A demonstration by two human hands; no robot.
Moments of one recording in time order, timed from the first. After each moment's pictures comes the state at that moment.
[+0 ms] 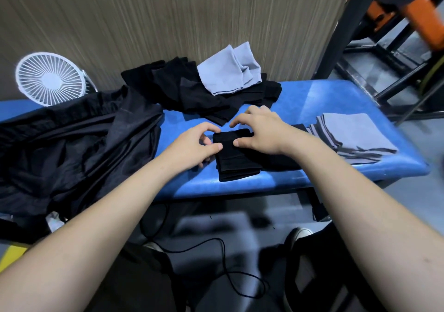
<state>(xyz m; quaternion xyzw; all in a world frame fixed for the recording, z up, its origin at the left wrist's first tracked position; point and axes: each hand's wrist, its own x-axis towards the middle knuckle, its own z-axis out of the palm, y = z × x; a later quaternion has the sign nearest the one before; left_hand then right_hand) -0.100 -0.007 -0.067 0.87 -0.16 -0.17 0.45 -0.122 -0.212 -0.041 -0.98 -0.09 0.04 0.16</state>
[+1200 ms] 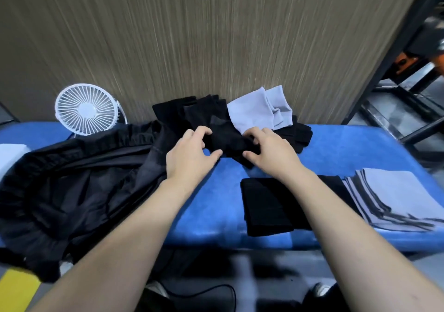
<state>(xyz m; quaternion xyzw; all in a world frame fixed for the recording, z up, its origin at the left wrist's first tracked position) -0.033 0.025 -0.062 0.95 -0.07 0.13 0.27 -0.044 -0.179 -0.054 -0.98 -0.04 -0.08 0.20</state>
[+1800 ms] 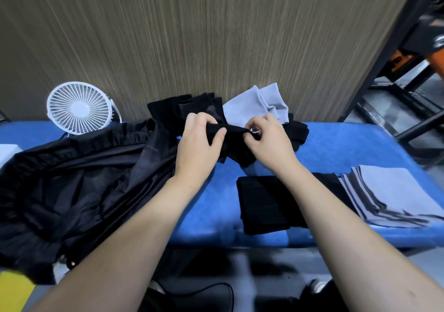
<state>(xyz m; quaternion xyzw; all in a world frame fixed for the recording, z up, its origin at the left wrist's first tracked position) -0.037 0.000 -0.050 0.87 -0.13 0.22 0.43 -0.040 -0.173 -0.047 -0.93 0.00 -0.19 0.33</state>
